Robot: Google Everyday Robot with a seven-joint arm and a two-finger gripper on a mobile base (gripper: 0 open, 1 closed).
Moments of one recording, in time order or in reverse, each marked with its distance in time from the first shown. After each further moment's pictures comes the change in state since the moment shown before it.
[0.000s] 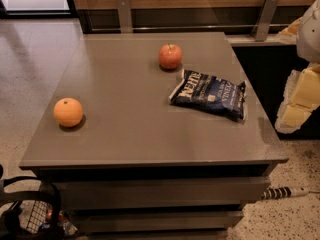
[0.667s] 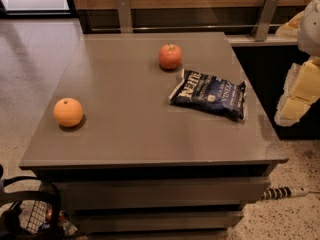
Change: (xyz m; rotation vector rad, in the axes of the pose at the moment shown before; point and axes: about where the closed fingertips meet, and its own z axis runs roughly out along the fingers) arm -0.001 -0.010 -0.002 0.006 -0.018 0.005
